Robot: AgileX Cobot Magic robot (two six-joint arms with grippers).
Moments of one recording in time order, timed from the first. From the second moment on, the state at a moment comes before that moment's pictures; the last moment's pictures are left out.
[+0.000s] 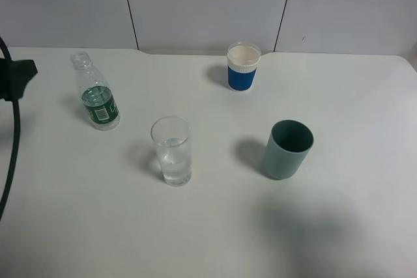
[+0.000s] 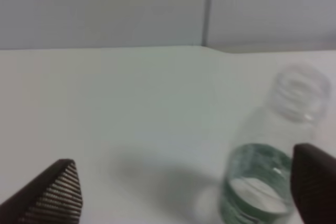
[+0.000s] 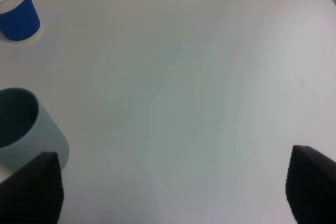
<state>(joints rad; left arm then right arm) 0.06 1.03 -0.24 0.34 -0.45 -0.36 -0.13 0.00 -0.48 0.08 1.05 -0.02</state>
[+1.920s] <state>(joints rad) 0.06 0.03 -0.67 0.09 1.05 -0.11 -0.13 0.00 -0.48 0.08 1.05 -0.02</state>
